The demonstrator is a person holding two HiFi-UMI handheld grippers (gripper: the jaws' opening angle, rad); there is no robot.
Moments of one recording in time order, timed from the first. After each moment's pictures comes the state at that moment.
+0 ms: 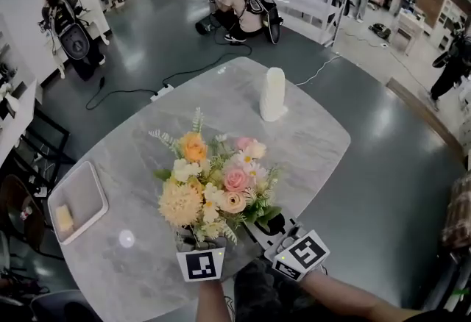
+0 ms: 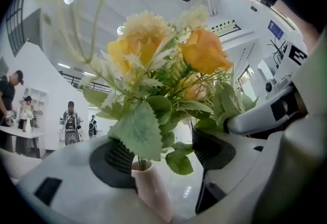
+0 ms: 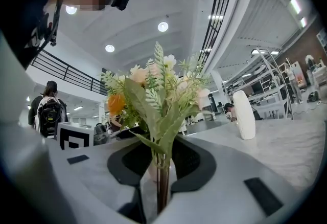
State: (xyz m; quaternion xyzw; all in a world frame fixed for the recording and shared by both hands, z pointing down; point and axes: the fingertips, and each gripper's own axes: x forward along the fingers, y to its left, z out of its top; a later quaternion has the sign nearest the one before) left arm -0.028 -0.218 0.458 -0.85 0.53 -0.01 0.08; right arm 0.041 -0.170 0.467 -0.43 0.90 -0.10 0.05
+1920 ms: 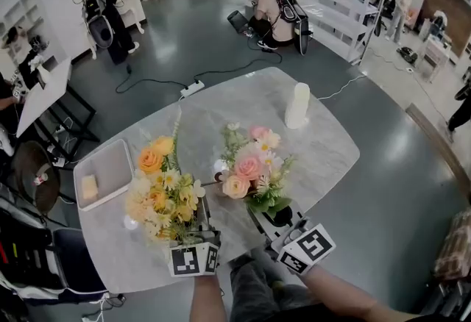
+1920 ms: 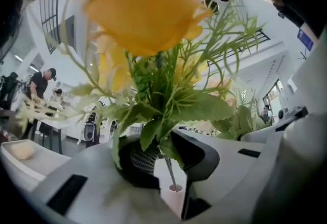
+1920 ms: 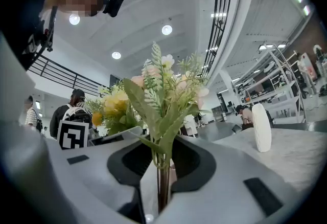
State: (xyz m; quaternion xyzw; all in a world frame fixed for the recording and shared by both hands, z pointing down) left arm -0.098 -0.167 0.362 -0.78 0.62 0.09 0.03; right arm 0.029 -0.141 0.387 -0.38 0.92 -0.10 0.08
